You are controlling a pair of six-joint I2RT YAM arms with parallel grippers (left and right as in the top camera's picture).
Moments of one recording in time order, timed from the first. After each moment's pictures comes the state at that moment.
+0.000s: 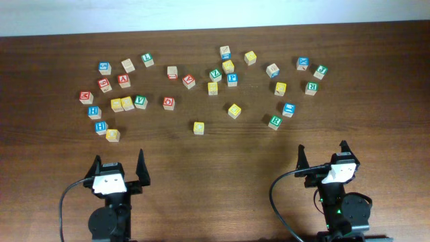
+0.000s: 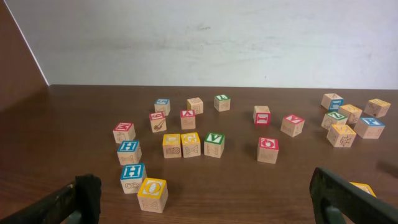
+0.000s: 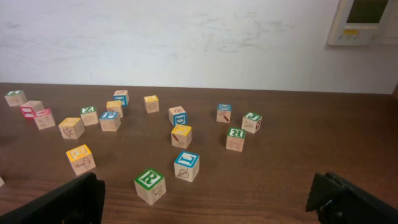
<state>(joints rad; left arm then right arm) 0.00 0.01 0.02 -0.08 -0.10 0.00 0.01 0.01 0.01 -0.07 -0.02 0.00</state>
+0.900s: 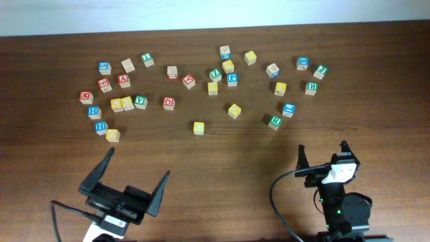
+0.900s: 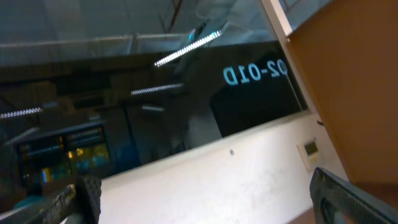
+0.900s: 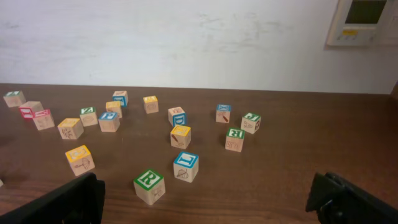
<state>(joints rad) 0.00 0.07 0.16 0.60 0.49 0.01 0.01 0.01 0.01 -0.07 -0.01 0.00</state>
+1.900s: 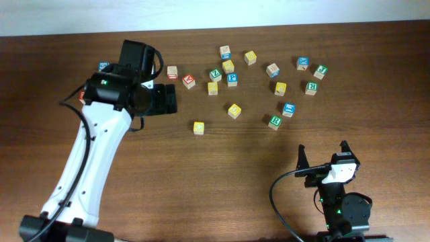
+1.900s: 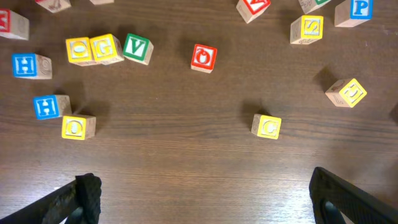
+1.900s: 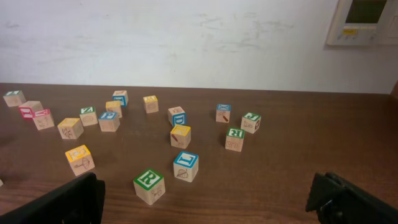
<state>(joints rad) -0.24 1.62 1.61 -1.16 -0.08 -0.29 0.01 0.01 0.01 -0.07 -0.01 0.00</state>
